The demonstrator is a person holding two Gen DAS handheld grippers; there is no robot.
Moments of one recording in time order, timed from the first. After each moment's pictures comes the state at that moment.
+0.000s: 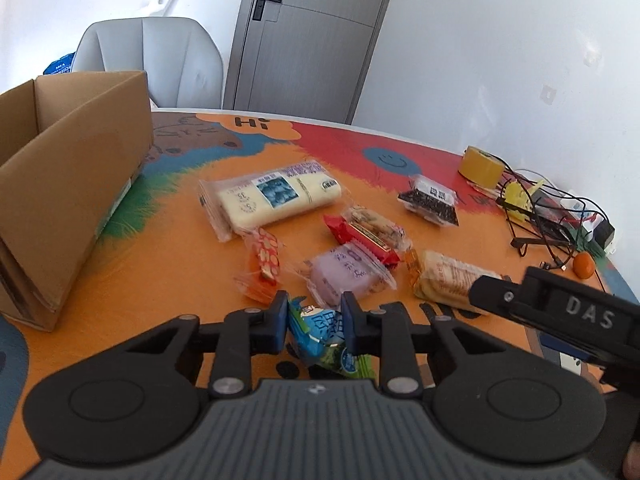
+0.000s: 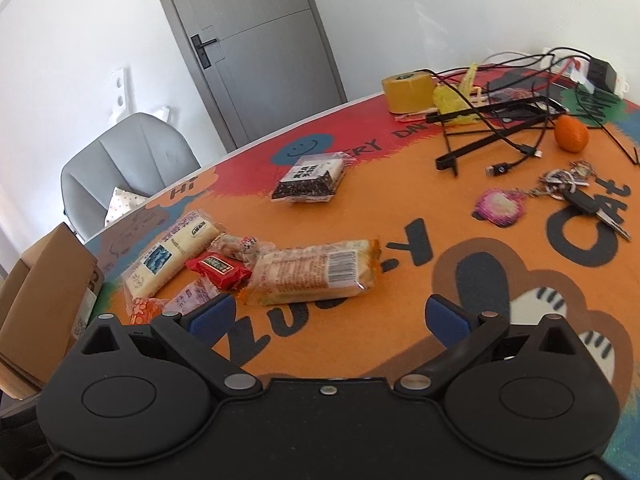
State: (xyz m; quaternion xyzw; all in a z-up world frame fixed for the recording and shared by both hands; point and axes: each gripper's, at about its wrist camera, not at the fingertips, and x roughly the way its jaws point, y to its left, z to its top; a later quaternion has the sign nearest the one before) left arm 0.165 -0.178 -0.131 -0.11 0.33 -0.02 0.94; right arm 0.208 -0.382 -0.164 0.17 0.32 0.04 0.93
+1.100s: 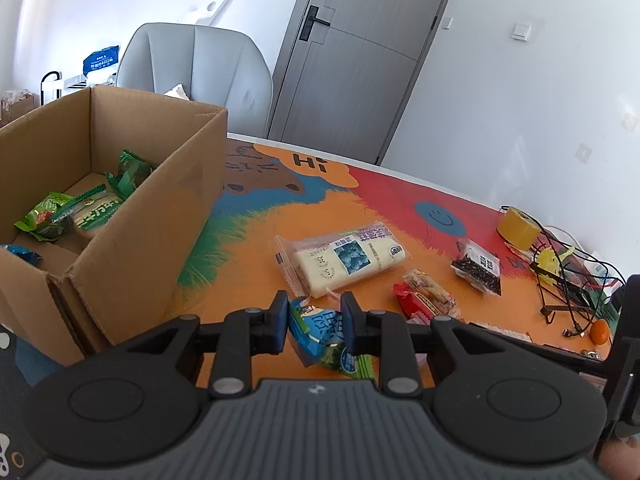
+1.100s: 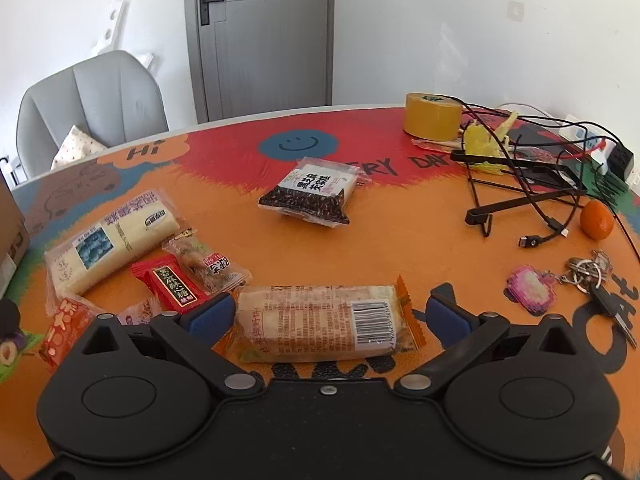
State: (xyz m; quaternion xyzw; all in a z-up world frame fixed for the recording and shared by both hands) left arm 0.177 -0.125 -0.112 -0.16 0.30 0.03 0.94; right arm 0.275 -0.334 -0.174 0.02 0.34 -0.01 0.94
